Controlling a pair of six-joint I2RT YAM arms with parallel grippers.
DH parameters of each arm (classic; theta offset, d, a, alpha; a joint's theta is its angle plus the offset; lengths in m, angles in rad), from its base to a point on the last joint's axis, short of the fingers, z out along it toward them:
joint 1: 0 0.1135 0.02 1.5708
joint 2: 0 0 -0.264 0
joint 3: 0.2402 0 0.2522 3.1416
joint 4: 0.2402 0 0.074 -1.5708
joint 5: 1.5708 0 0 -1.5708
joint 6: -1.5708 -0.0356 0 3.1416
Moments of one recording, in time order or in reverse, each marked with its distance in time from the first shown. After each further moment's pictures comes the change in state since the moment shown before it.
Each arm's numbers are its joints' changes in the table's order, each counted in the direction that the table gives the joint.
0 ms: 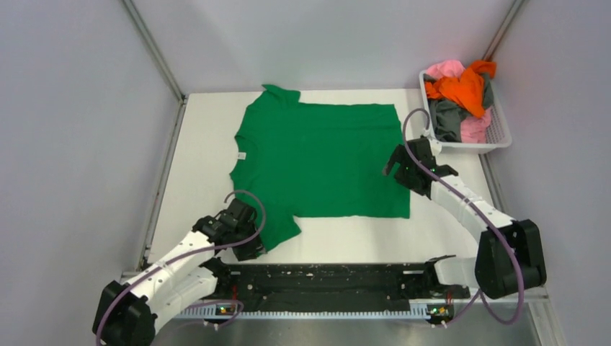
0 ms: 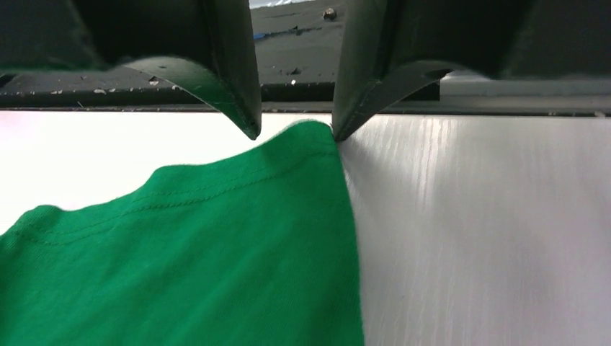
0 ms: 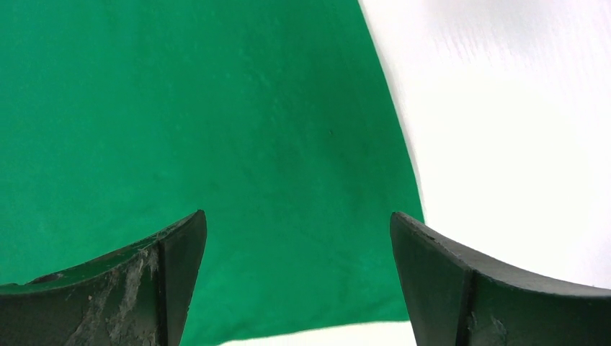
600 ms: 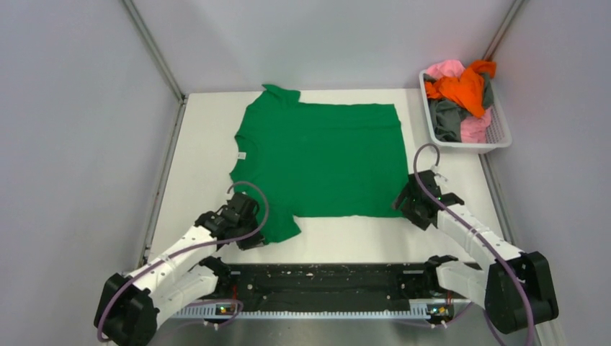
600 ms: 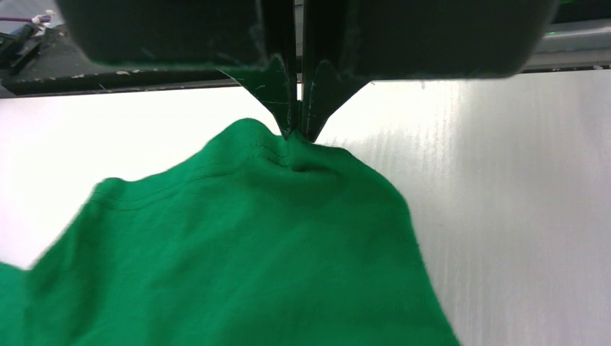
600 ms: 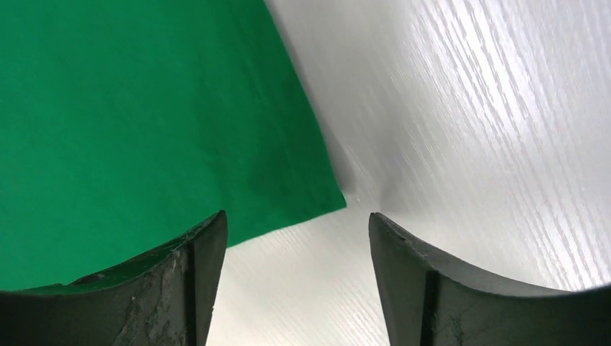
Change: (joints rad) left arm -0.001 -0.069 0.030 -0.115 -0.042 -0.039; right arm 0.003 0.253 -0.274 0.154 -0.016 -0.156
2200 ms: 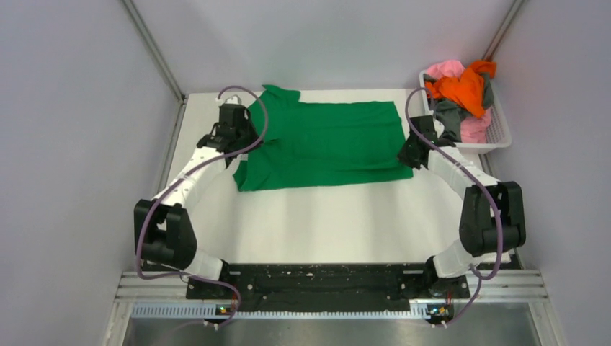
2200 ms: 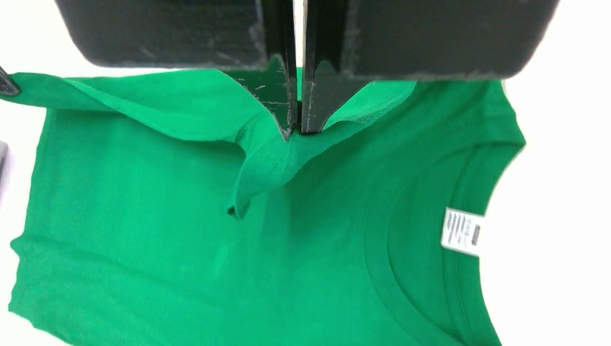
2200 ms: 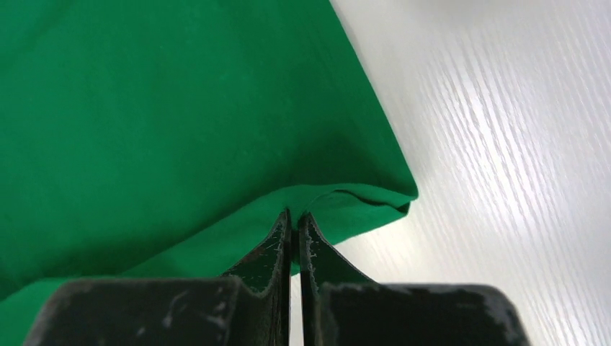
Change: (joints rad) left arm 0.294 -0.582 0.737 -0.343 -0.056 -0.293; right arm -0.126 -0.483 0.491 -0.139 -0.026 0.195
